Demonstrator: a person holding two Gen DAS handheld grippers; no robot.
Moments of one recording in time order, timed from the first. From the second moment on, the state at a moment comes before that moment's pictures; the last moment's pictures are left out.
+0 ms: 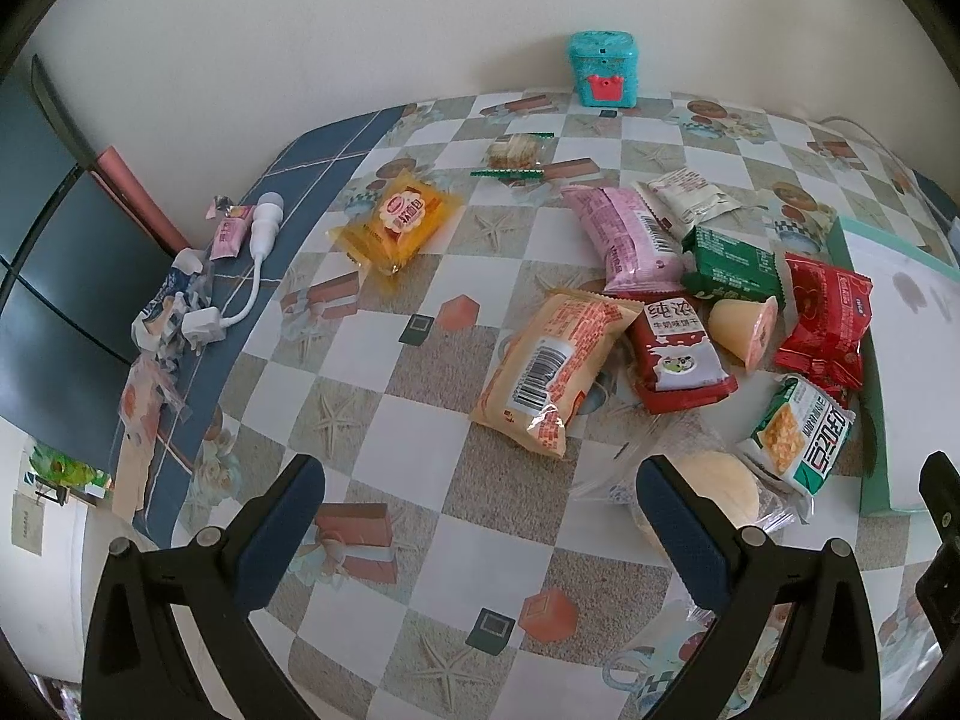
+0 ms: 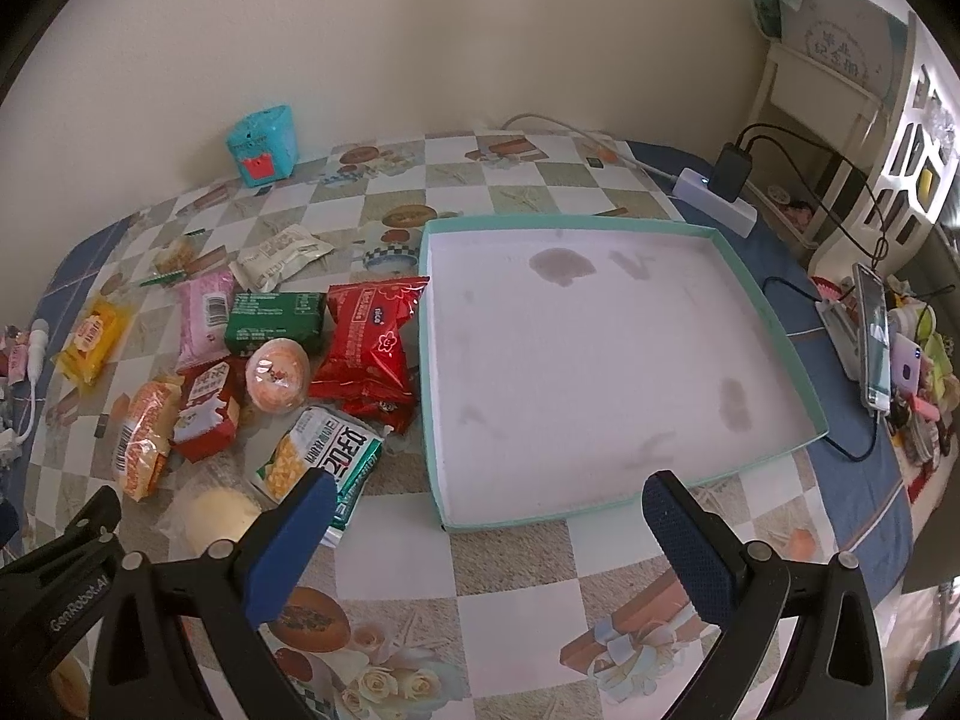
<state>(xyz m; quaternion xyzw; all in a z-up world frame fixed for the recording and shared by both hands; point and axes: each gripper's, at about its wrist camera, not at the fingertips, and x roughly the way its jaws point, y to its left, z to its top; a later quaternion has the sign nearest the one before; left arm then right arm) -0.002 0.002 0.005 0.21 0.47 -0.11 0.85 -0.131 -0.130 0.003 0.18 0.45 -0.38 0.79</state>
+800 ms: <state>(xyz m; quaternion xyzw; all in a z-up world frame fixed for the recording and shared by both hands) -0.003 0.003 0.004 0.21 0.48 -0.11 0.85 -0.130 -0.129 -0.001 0.18 0.45 -0.38 0.79</state>
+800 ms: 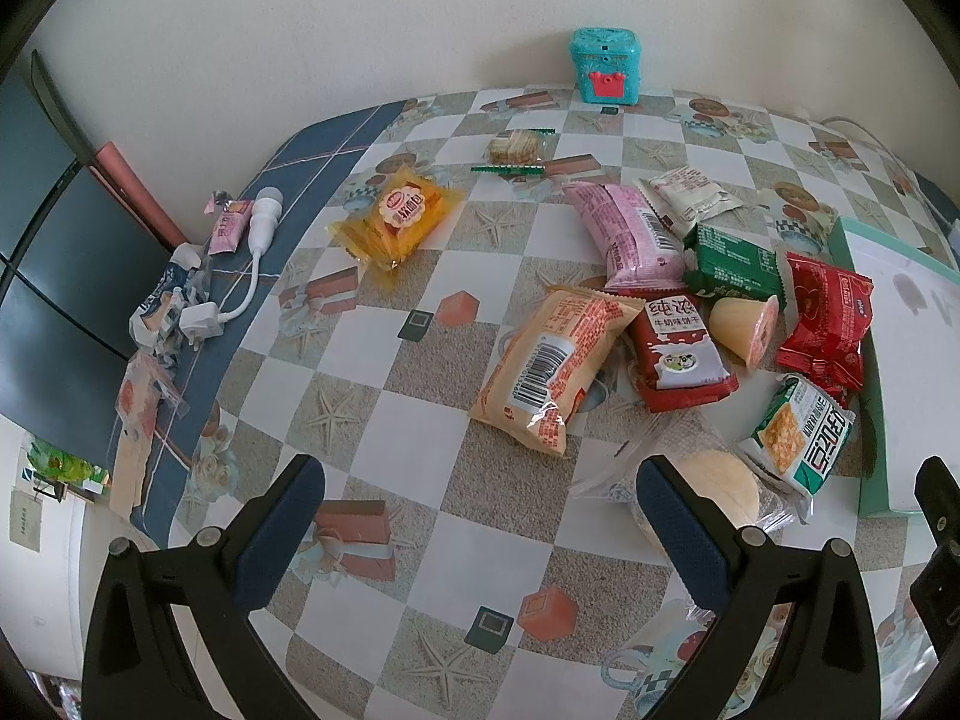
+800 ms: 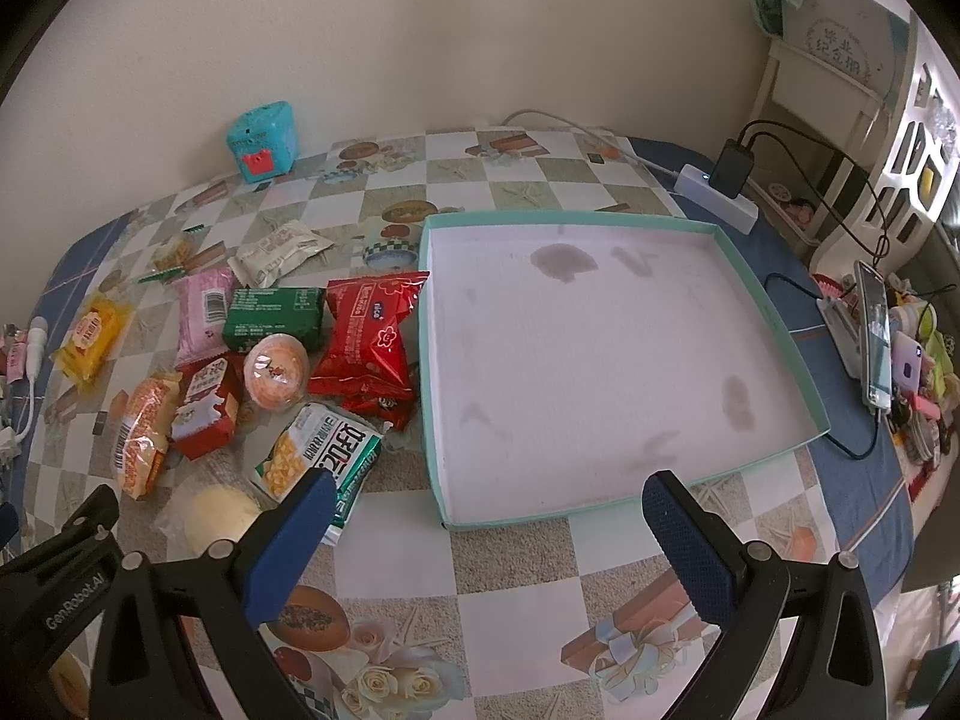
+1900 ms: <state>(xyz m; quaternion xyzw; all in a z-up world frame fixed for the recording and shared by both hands) -0.002 -0.017 -0.013 0.16 0.54 -0.16 0.81 -0.121 -0.168 -0.012 0.25 0.46 -0.38 0.76</state>
